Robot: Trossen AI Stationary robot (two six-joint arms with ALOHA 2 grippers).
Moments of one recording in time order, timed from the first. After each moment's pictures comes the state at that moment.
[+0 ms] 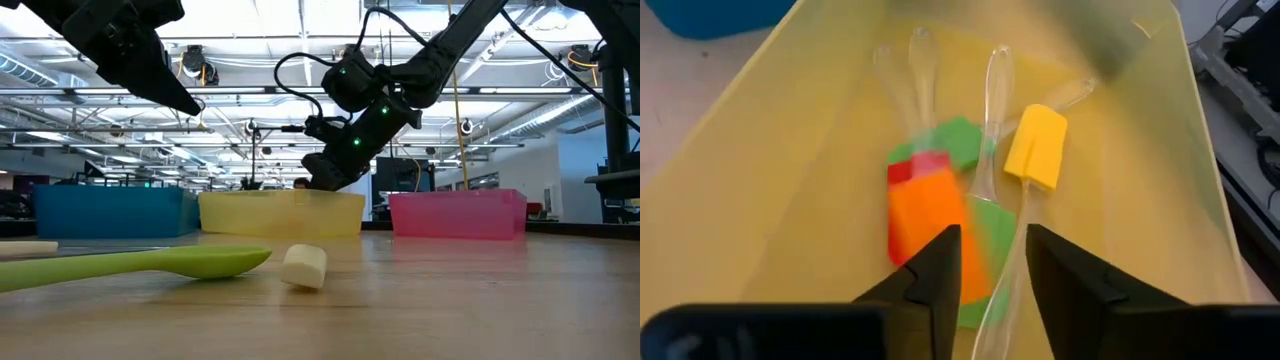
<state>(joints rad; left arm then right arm) -0.36 1.11 0.64 -0.26 -0.52 -0.30 -0.26 1.97 1.14 0.16 0.26 -0.05</state>
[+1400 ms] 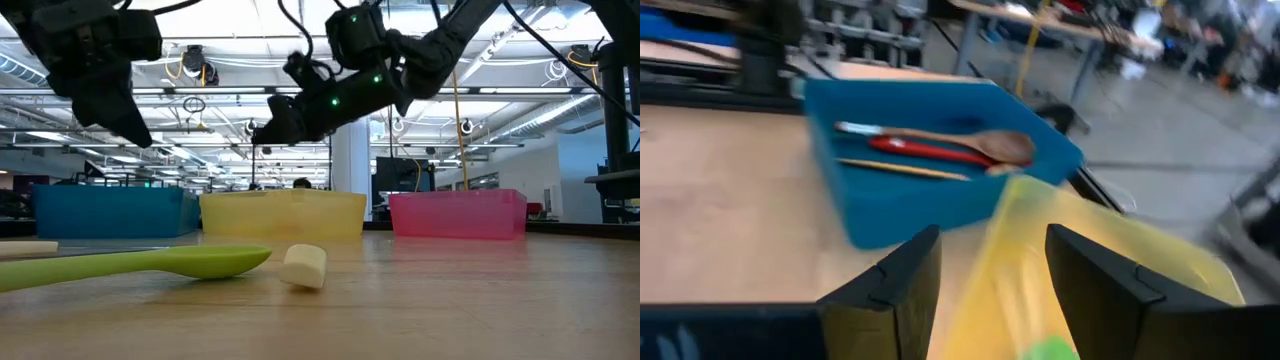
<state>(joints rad) -0.41 1.11 0.64 -0.50 -0.41 -0.81 -0.11 1.97 1.14 0.59 0.26 -0.16</state>
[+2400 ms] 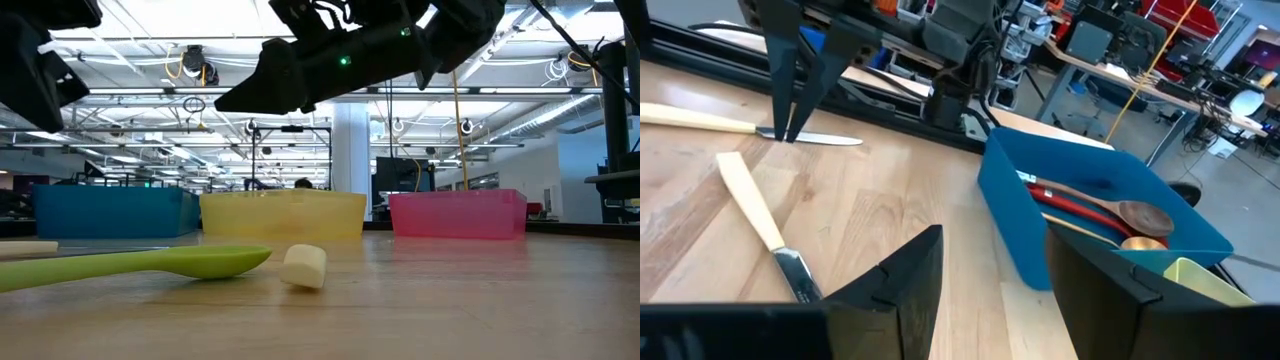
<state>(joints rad) -0.70 1.11 0.64 -0.52 -0.38 -0.81 0.13 1.97 1.14 0.62 0.26 -0.27</state>
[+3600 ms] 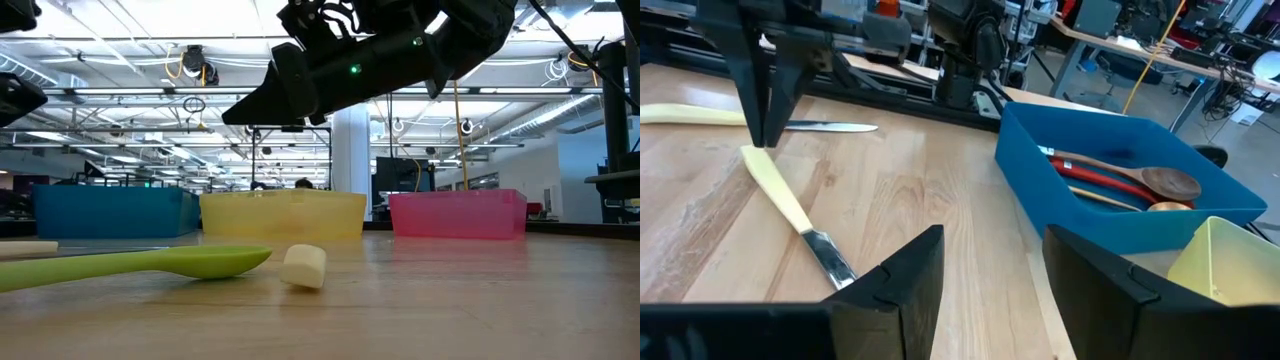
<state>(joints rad) -0.92 1.32 0.64 -0.47 -0.53 -0.92 0.14 1.97 1.09 0.63 0.26 -0.17</state>
